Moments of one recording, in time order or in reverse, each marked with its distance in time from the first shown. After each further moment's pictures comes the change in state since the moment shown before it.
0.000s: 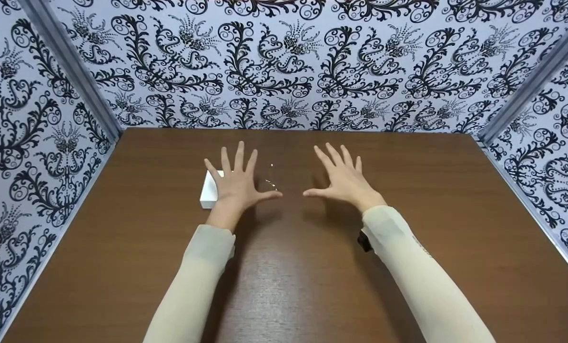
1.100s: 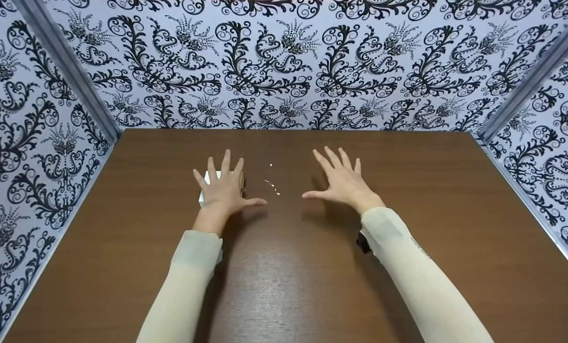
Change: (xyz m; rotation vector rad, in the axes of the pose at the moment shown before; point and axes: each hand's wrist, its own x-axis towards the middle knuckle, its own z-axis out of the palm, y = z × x) left_hand -0.005 -0.029 0.009 -0.058 -0.076 -0.016; right_hand -0.001 0.000 0.006 -0.014 -0.014 0.025
